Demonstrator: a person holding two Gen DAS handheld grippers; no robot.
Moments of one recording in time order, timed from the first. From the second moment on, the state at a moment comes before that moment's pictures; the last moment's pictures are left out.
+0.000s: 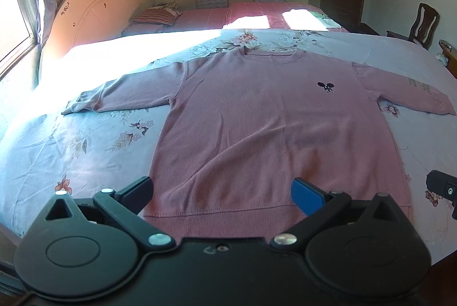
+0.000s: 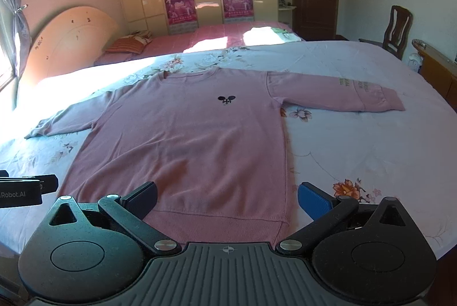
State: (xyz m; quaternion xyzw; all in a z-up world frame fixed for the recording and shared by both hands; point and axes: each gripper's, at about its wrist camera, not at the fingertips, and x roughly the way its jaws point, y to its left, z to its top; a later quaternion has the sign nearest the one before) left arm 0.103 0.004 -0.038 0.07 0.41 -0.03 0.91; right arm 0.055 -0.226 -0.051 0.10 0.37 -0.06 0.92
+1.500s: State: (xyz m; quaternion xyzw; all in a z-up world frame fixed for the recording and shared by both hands) left arm 0.380 -0.172 -0.163 0.11 0.46 -0.08 0.88; right arm 0.247 -0.582 -0.171 0.20 0.38 -0.29 0.86
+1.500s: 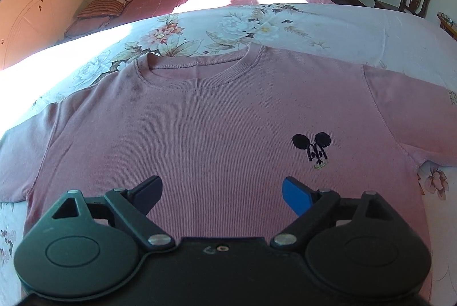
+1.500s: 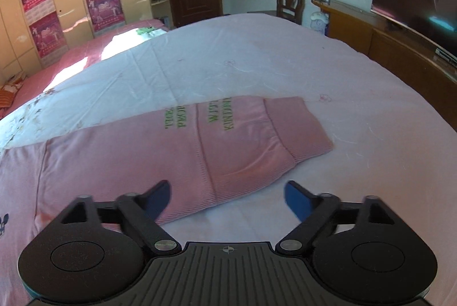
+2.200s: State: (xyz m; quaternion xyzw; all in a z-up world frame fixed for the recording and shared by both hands) left arm 0.401 -0.160 -0.171 0.10 0.48 -0.07 0.87; right arm 0.237 -0.635 -0.174 0.27 0.34 -0.32 0.84
